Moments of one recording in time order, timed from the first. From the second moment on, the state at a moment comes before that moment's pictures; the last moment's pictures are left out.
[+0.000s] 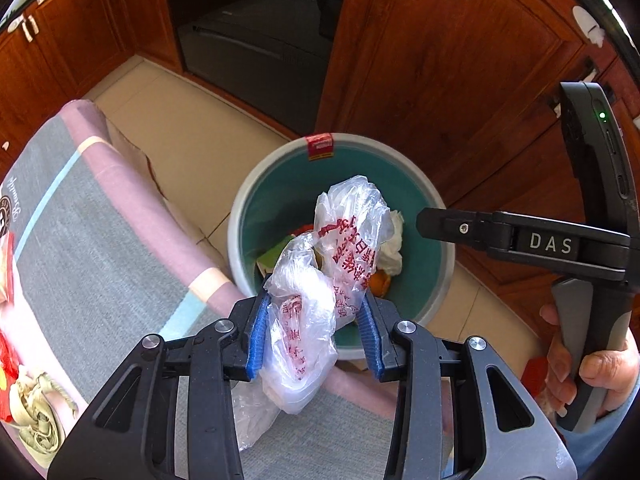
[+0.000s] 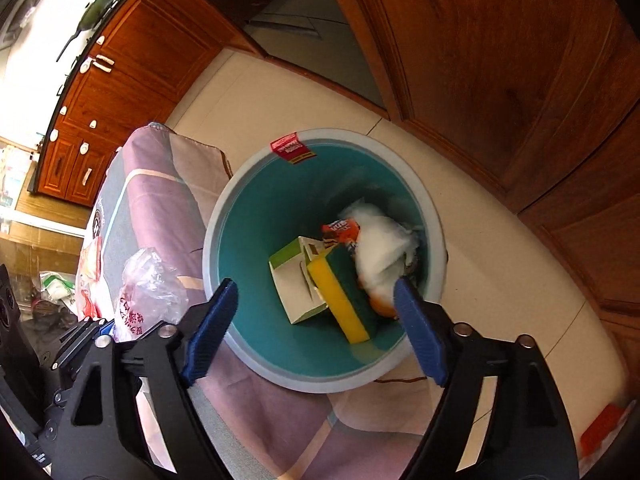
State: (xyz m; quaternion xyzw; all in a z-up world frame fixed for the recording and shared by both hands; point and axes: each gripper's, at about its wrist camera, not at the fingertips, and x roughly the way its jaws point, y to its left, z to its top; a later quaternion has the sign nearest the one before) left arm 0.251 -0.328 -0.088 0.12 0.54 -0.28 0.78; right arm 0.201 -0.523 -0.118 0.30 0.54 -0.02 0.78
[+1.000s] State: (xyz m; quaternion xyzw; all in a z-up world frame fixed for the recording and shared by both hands) left arm 0.255 -0.330 -0.098 0.12 0.56 -0.26 0.78; right arm 0.201 -0.533 -0.119 0.33 0.55 -0.04 0.77
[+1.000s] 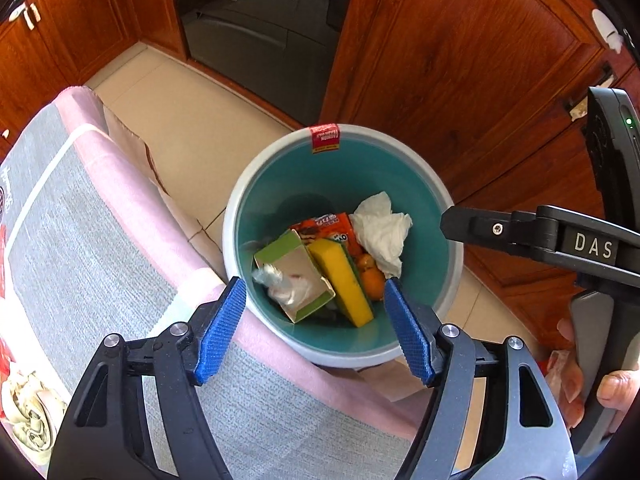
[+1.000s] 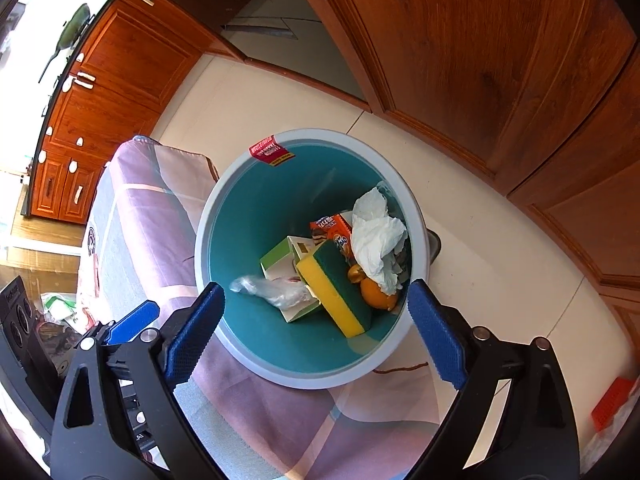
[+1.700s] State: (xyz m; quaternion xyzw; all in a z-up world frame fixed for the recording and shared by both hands) left arm 0.221 -0.292 -0.059 0.11 0.53 -0.25 0.80; right arm 0.177 -0.503 -0.086 0.32 0.54 -0.04 0.78
